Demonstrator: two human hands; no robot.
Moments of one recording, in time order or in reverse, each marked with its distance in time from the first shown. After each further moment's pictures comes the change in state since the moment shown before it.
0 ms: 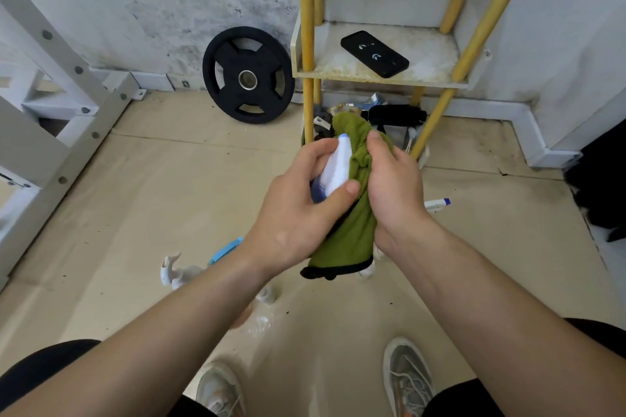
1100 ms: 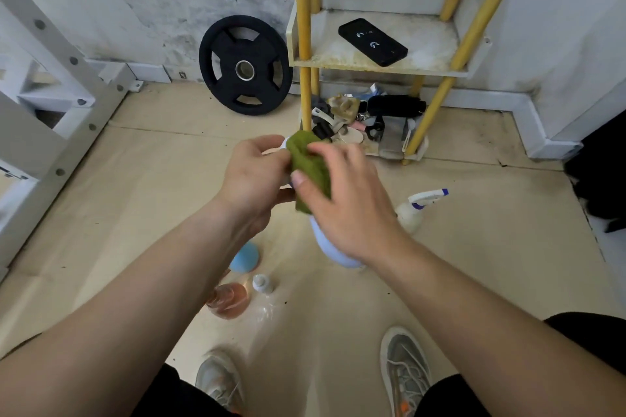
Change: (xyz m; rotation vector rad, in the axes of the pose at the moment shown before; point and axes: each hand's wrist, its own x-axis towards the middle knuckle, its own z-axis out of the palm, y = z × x) left_hand 0.032 -0.018 -0.019 -0.340 0.202 -0.437; right_hand -0.017 0.028 -0.007 -0.937 -0.307 -0.592
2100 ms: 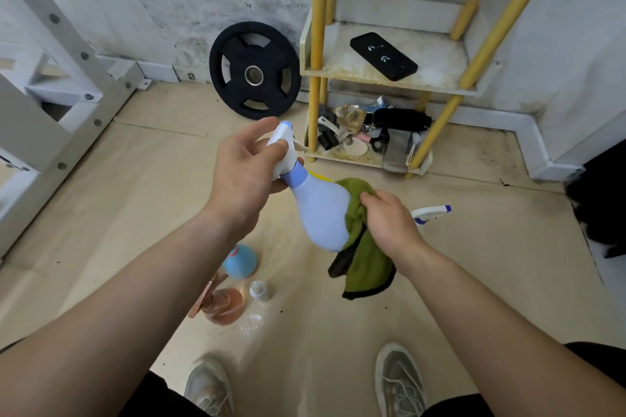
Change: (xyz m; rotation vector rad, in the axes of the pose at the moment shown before) left_hand 0.000 0.006 -0.018 -0.073 0.090 0.237; right_hand 0.012 0.053 0.004 0.257 -0.101 0.654
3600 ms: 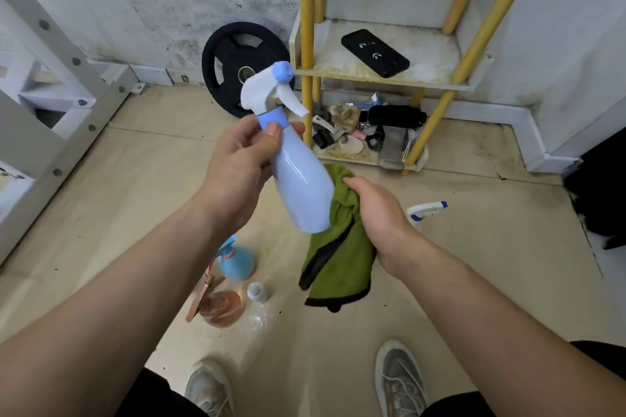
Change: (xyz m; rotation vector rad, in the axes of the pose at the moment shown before) left_hand 0.014 -0.004 0.003 -0.123 -0.225 0.082; right_hand -0.023 -0.026 -0.007 0.439 -0.153 0.068
